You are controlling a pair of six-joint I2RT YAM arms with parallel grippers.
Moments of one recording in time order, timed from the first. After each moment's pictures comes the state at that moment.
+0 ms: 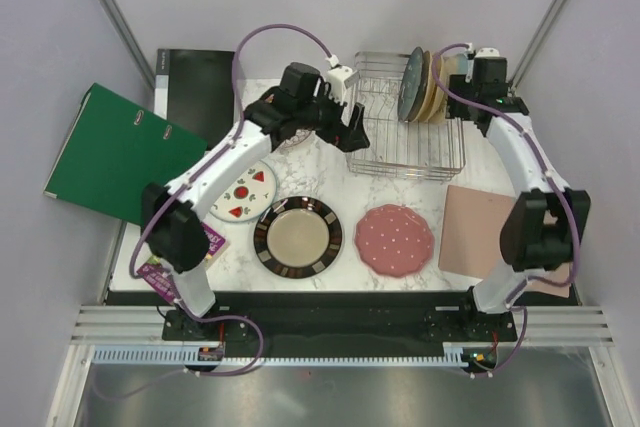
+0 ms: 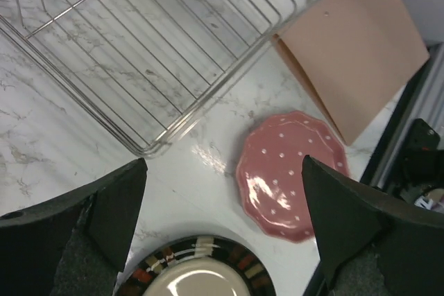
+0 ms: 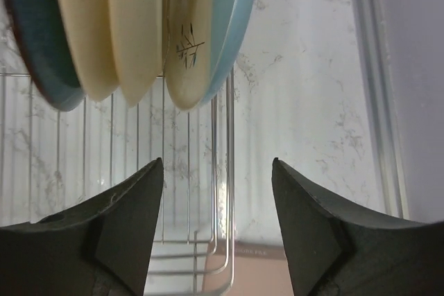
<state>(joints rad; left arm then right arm) -0.60 1.84 1.75 -0.51 0.44 -0.07 0.01 1.76 1.55 -0.46 0.16 0.03</state>
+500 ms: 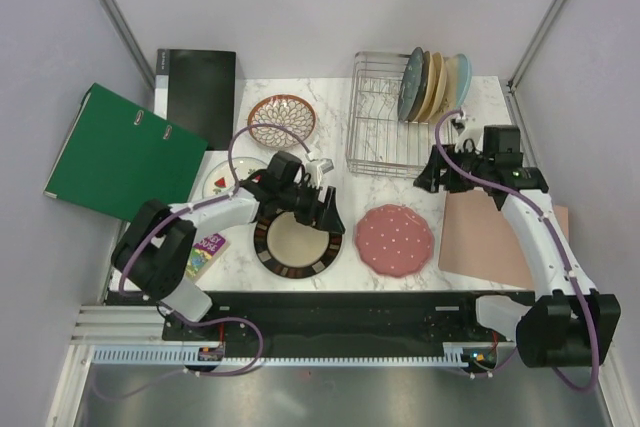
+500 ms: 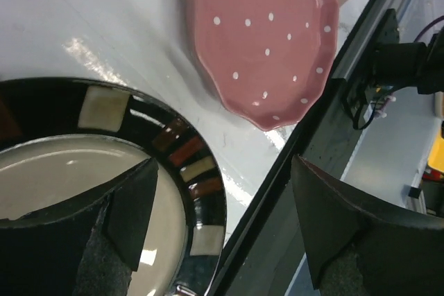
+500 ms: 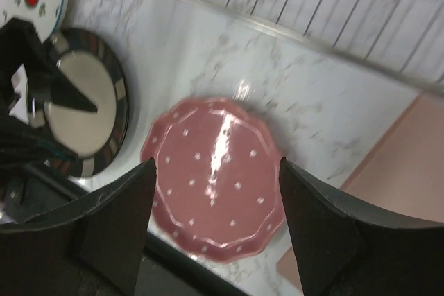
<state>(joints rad) -0.61 1.55 0.86 -0.12 0.63 -0.33 0.01 1.14 1.01 -0.60 -0.48 0.08</state>
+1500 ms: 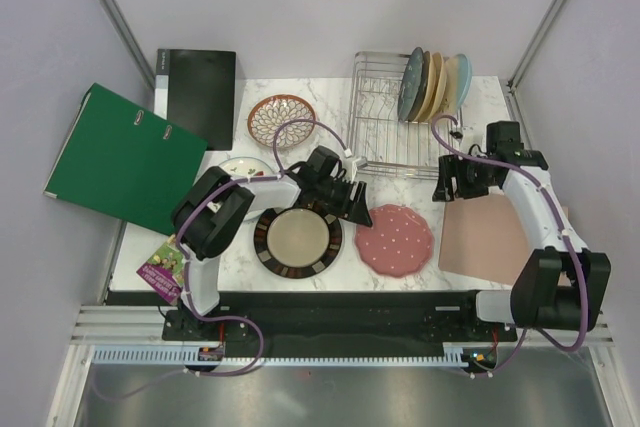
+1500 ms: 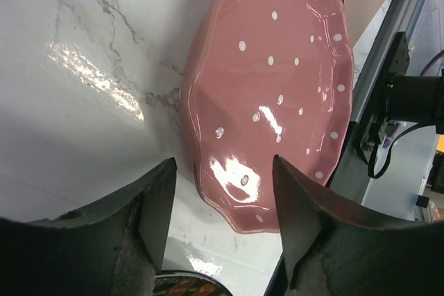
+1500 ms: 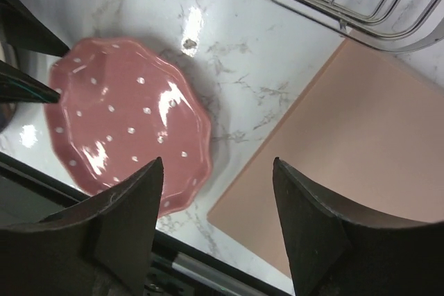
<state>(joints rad) -0.71 1.96 1.12 0.04 0.67 -0.37 -0.08 1.33 1.06 -0.84 -0.43 -0.18</state>
